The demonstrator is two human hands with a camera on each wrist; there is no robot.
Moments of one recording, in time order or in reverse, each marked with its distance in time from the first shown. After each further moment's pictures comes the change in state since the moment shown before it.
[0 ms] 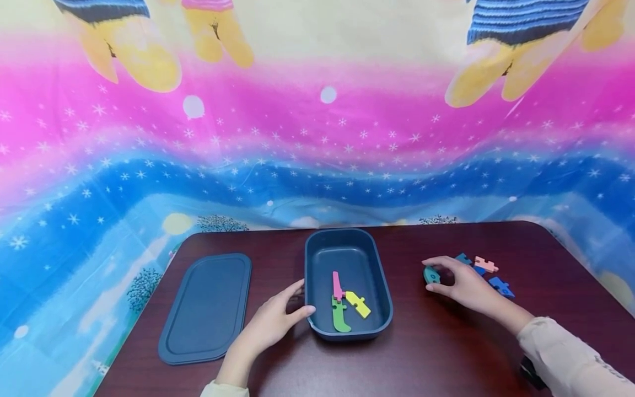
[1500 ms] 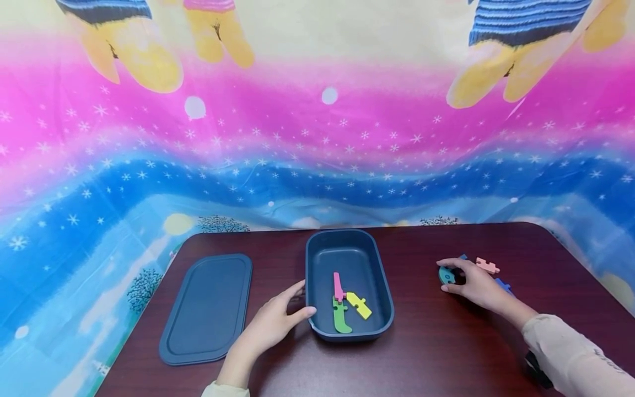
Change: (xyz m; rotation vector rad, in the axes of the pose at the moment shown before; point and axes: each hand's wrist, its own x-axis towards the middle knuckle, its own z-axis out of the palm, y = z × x) left_hand 0.000 0.000 0.000 0.010 0.010 -0.007; right_hand 0.000 0.040 -0.007 0.001 -0.034 0.105
